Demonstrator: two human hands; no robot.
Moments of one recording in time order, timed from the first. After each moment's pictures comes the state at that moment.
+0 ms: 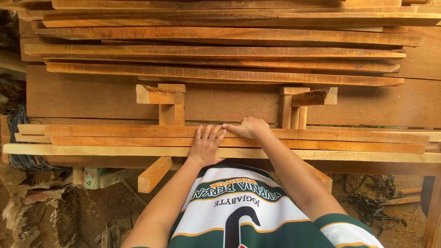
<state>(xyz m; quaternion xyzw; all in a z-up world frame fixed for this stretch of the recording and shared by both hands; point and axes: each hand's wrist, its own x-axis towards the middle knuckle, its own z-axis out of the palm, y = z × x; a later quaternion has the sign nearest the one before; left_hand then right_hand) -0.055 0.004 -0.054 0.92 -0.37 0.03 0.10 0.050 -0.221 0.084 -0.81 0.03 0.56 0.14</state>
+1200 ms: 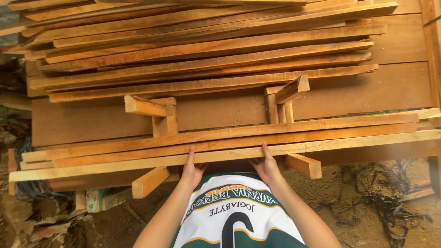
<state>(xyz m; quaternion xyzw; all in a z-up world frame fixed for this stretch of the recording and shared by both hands) -0.073 -0.010 0.056 0.38 0.47 -0.28 0.75 -0.127 -0.252 0.051 -0.29 0.49 0.08 0.82</state>
